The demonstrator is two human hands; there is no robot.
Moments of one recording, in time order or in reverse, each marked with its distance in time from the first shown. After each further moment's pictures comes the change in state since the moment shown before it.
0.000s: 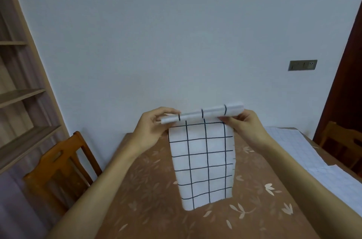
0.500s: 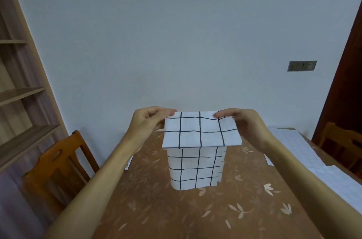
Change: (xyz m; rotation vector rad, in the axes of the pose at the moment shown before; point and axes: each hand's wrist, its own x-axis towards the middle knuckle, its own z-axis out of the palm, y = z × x) left_hand 0.002 0.008 -0.007 -0.273 0.087 -0.192; right_hand 0.000 -0.011 -0.006 0.137 -0.088 0.141
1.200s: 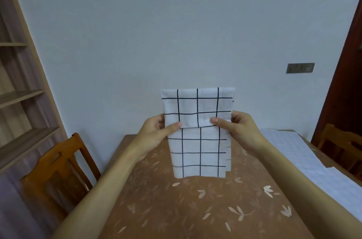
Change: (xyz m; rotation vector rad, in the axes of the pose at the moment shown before) left_hand -0.005 -0.011 0.012 0.013 -0.131 -0.066; right_hand 0.000 0.008 0.015 -0.001 0.077 -0.024
